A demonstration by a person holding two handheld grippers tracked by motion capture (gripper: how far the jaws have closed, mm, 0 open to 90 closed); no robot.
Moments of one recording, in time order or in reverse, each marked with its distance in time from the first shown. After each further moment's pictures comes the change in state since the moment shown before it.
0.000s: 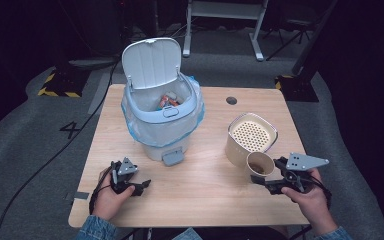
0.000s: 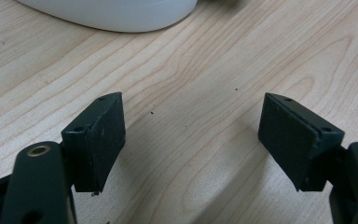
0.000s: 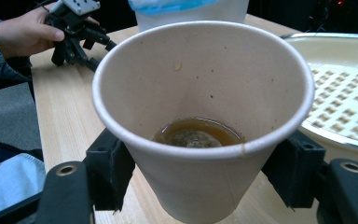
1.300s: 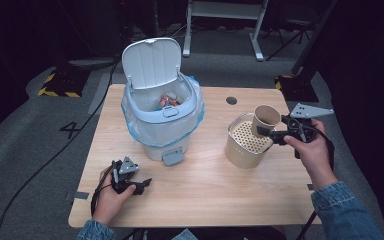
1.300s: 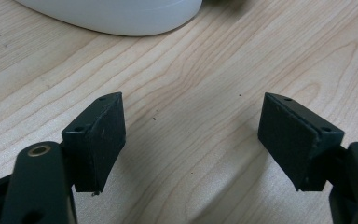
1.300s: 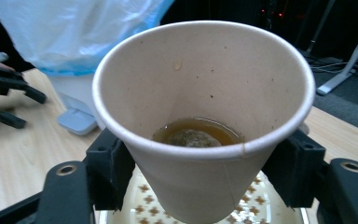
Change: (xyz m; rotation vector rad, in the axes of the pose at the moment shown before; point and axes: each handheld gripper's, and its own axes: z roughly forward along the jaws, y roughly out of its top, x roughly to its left) left arm 0.000 0.002 0.002 -0.001 0.006 -0.012; right arm -0.093 0.076 0.010 -0.008 -0.154 0.015
